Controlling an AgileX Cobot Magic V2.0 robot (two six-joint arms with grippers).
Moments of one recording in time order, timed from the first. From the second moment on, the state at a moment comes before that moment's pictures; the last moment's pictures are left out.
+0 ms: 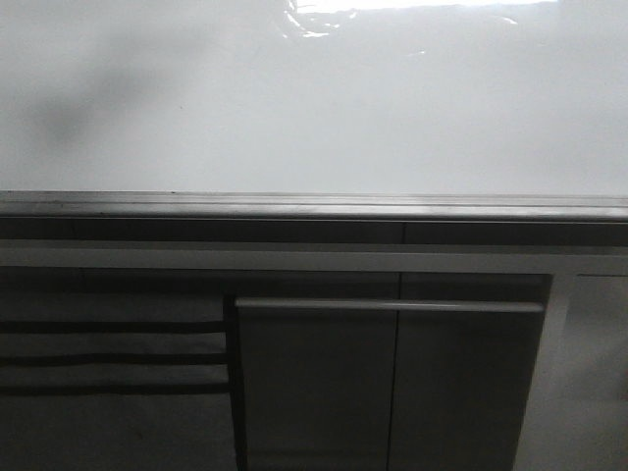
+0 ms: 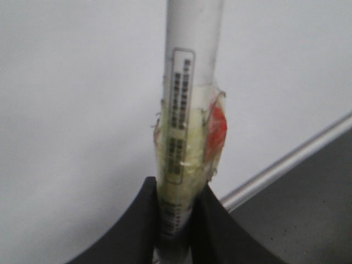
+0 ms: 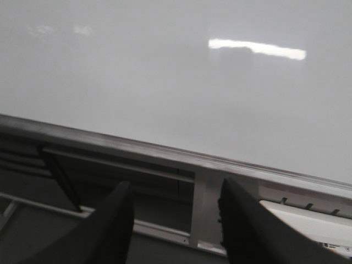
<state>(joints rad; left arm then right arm) -0.44 1.43 -1.48 0.02 0.86 0.27 0.17 0.59 -0.77 0.08 0.70 -0.11</state>
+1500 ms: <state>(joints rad) -1.00 1.24 -1.13 -0.02 0.98 0.51 0.79 1.22 -1.29 0.30 1.12 -0.74</state>
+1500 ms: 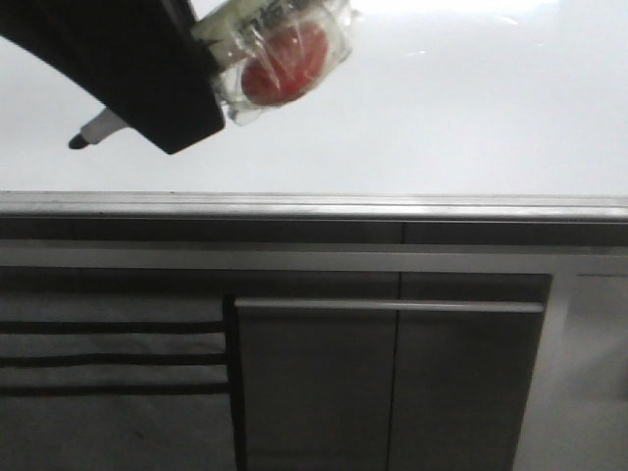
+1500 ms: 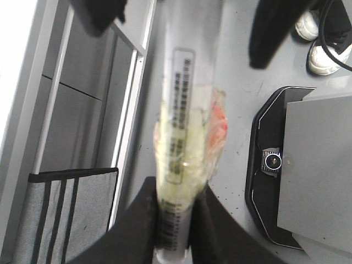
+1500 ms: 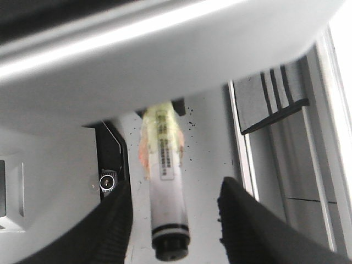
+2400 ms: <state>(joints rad) -1.00 1.21 -1.13 -0.02 0.94 0.52 0.79 1.22 -1.29 0.32 1.07 -0.74</state>
